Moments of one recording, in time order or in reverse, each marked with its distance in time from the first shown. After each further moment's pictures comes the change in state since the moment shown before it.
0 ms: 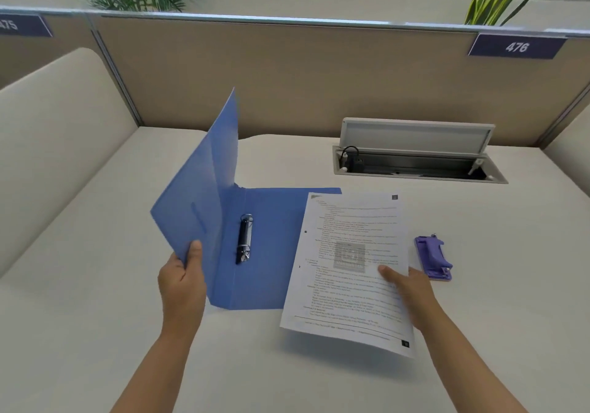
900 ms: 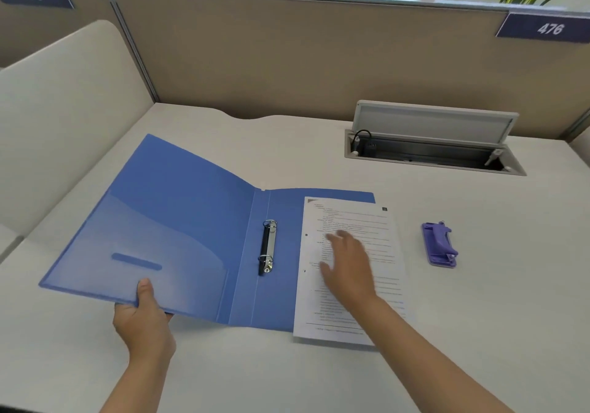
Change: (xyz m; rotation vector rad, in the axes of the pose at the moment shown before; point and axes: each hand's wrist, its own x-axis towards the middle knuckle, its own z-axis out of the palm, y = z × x) left_hand -0.030 -0.067 -0.061 -0.264 0.478 -0.252; right_hand -0.033 0.005 0.092 -1.077 -0.068 -0.573
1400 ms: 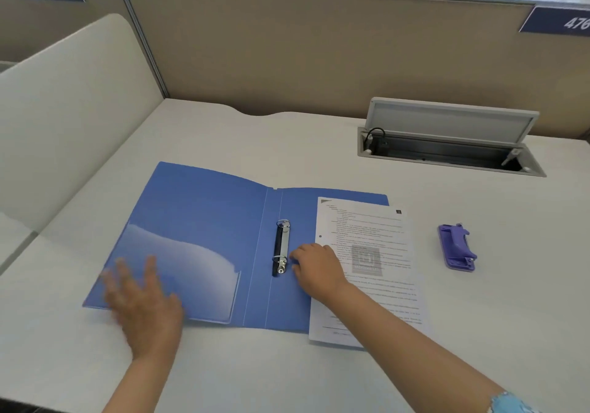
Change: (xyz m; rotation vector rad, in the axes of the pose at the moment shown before) left_hand 0.034 -0.010 -0.022 1.231 -0.105 0.645; right_hand 0.027 -0.052 0.040 -0.180 -0.226 -0.310
